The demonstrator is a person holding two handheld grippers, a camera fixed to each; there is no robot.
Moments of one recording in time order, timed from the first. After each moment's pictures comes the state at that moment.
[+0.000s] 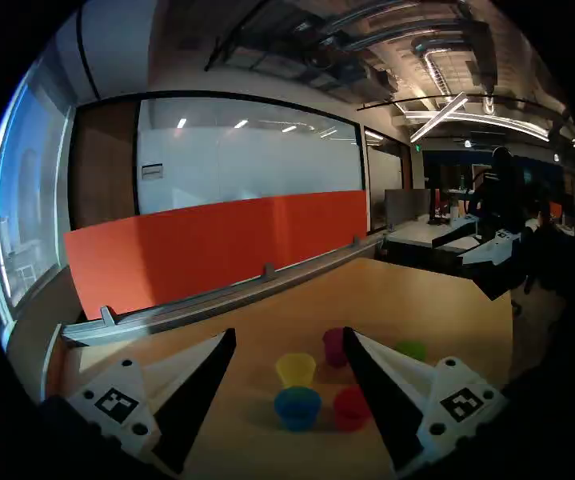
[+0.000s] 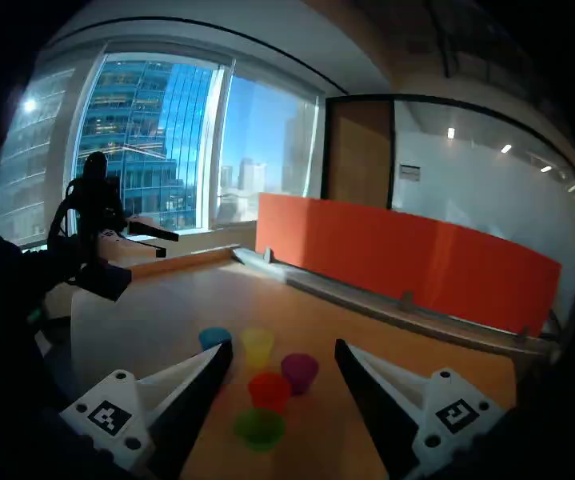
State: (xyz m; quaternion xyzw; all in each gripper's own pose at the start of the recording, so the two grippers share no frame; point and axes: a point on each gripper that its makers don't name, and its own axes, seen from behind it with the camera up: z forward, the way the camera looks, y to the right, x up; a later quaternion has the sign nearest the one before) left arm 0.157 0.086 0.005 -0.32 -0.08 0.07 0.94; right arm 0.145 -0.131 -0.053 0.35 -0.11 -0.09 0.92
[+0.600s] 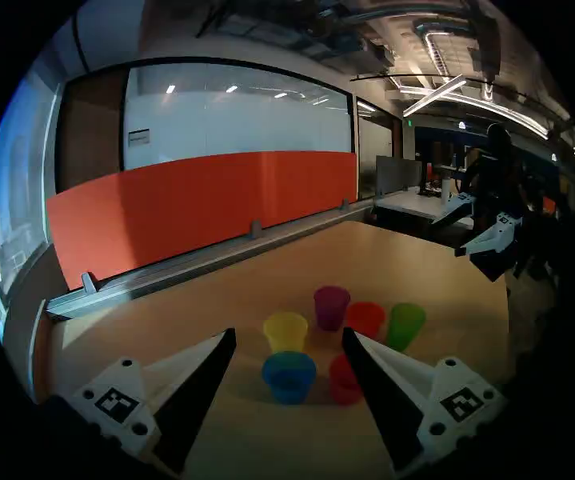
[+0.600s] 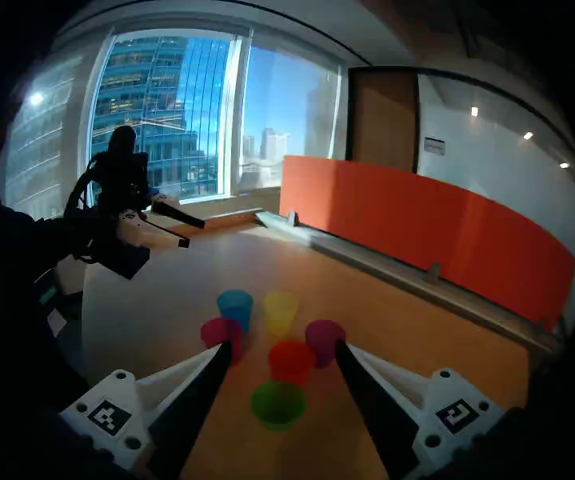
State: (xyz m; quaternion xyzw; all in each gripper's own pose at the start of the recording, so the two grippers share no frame) left arm 0.088 0.093 0.012 -0.35 -0.15 0.08 0.92; right arm 0.090 -0.144 -0.062 0.39 -0.18 -0.11 0.90
